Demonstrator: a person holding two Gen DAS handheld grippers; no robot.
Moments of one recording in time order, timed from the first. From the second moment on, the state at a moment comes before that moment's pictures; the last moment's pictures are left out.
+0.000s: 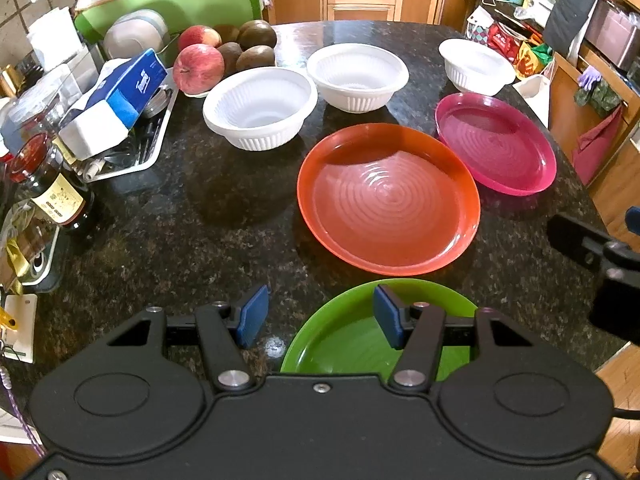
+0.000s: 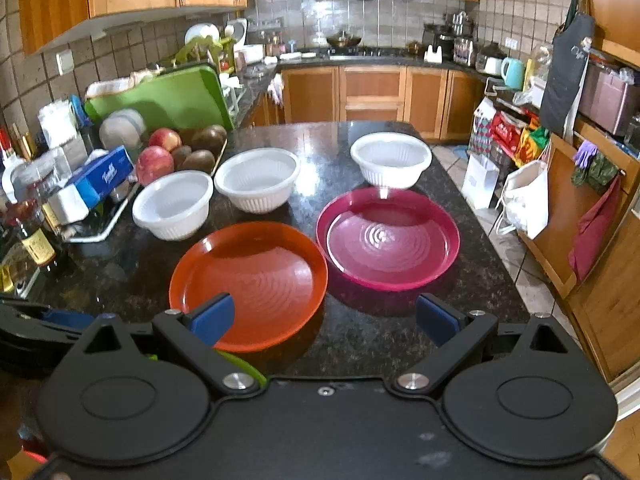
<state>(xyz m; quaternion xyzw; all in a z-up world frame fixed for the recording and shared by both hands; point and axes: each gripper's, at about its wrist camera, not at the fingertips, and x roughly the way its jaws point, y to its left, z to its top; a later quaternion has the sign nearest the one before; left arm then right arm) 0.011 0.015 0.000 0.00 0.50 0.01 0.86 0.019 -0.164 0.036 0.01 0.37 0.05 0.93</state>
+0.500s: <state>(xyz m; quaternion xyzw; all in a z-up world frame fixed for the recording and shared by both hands) 0.013 0.031 -0.010 -0.04 0.54 0.00 0.84 0.020 -0.153 0.037 -0.03 0.36 0.06 0.93</state>
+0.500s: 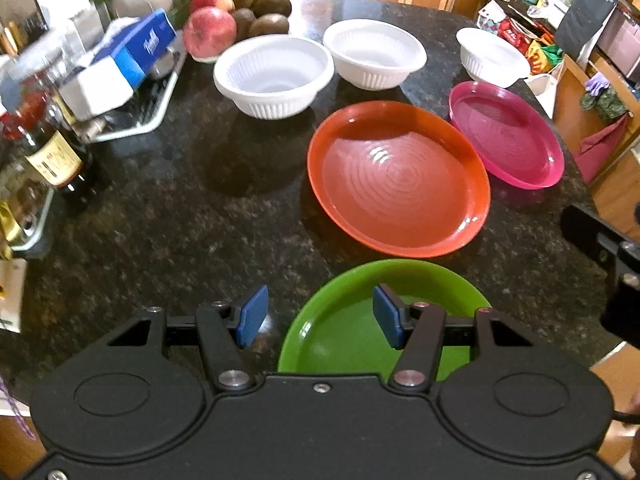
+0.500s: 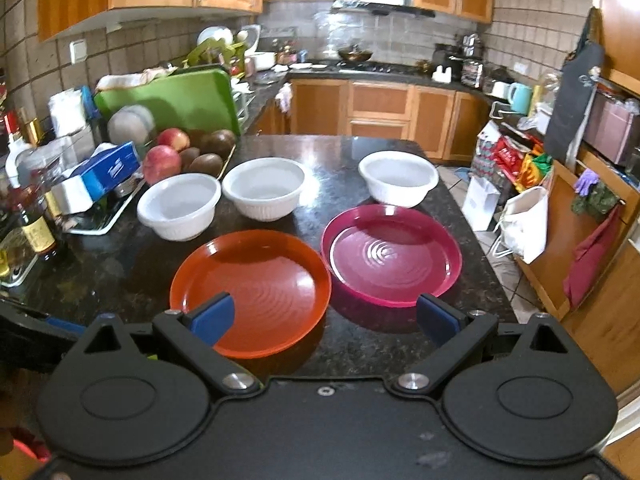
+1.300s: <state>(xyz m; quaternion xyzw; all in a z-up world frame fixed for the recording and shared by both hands) -0.019 0.059 -0.044 -0.03 0.59 -0.01 0.81 0.021 -0.156 -0.024 -0.01 0.53 0.13 0.84</state>
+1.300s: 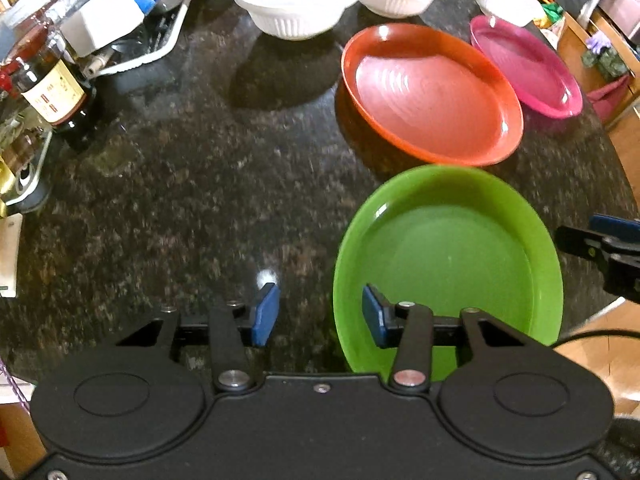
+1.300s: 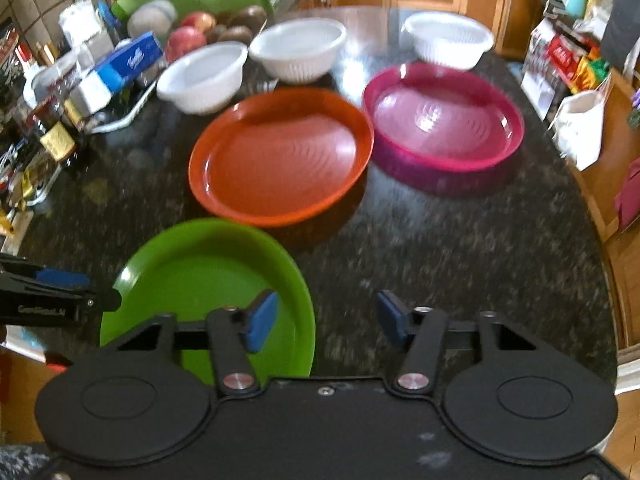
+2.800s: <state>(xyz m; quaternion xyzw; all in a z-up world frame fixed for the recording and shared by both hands) -0.035 0.085 -0.058 -0.06 0.60 -0.01 0.80 0.027 -0.124 -0.051 -0.04 0.58 0.21 0.79</state>
